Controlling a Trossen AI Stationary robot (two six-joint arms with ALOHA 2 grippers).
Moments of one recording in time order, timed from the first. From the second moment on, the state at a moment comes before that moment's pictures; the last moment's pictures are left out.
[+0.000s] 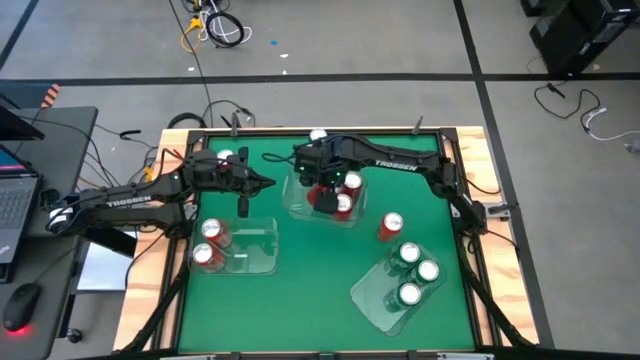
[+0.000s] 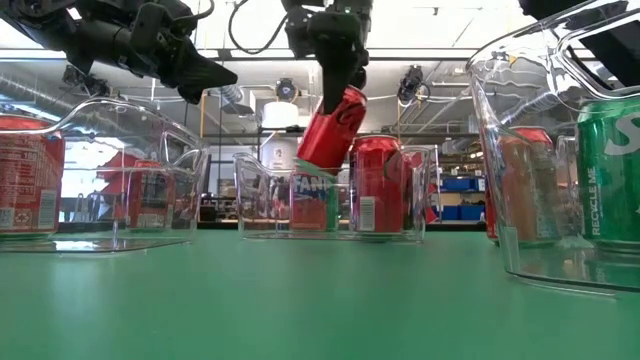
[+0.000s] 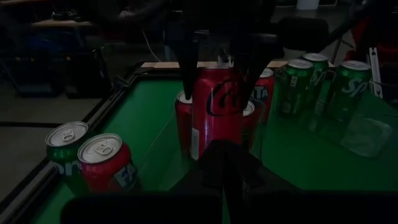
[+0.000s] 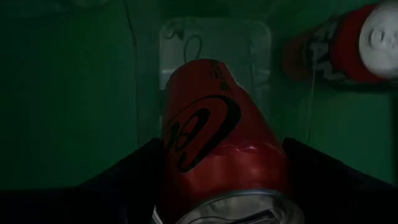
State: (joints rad) left arm 0.38 0.79 0.46 0.14 0.27 0.10; right arm -0.14 2.19 2.31 -1.46 0.05 0.05
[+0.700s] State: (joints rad) left arm 0.38 0.79 0.46 0.14 0.26 0.10; right arm -0.14 2.19 2.14 -1.37 -0.02 0.00
